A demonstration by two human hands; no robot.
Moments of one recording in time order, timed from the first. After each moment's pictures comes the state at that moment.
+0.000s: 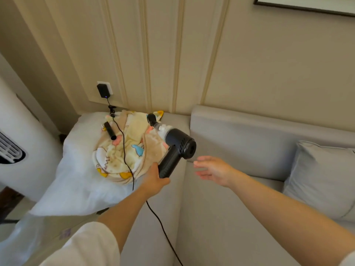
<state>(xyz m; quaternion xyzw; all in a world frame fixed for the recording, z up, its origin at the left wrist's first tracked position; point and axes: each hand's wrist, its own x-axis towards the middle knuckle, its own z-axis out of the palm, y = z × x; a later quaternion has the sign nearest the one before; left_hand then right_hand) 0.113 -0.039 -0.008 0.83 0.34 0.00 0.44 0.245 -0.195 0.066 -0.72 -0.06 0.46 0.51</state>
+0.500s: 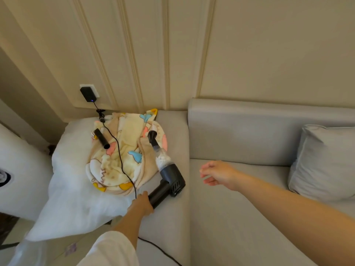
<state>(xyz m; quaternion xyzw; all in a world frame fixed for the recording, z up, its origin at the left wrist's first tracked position) 0.102 0.020 -0.099 0.84 0.35 -0.32 0.25 0.262 -0.177 0.026 -0.78 -0.07 0.45 0.42</state>
